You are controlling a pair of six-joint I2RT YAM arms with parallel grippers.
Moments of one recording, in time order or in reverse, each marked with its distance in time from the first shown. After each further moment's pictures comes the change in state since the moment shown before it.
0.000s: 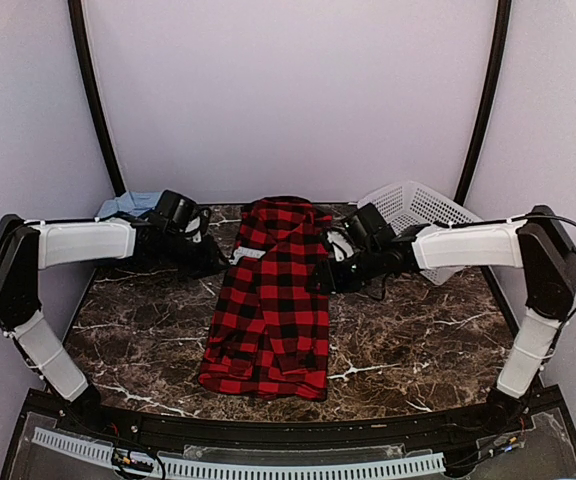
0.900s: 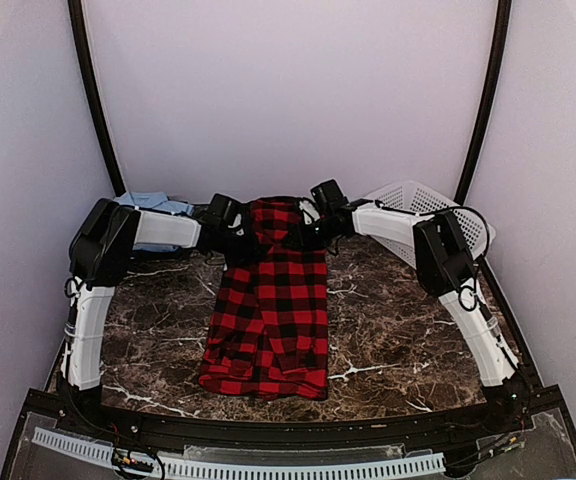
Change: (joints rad) left arm -0.005 0.607 0.458 0.187 0.026 -0.089; right arm -0.151 0.802 1.001 -0.170 -0.048 -0.142
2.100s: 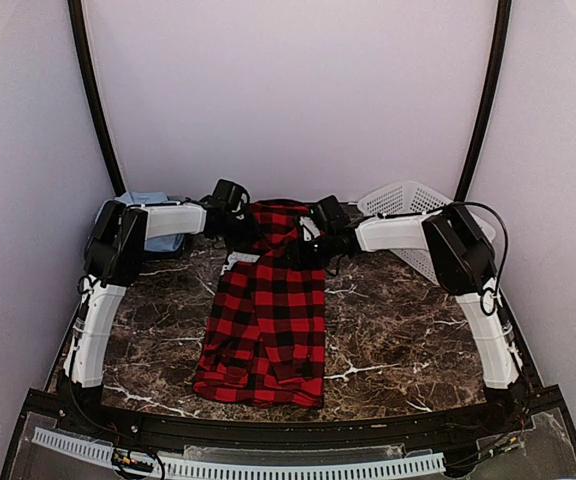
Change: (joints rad) left arm 0.028 0.143 0.298 -0.152 -0.129 0.017; right arm 0.081 -0.236 -0.452 0.249 0.015 0.196
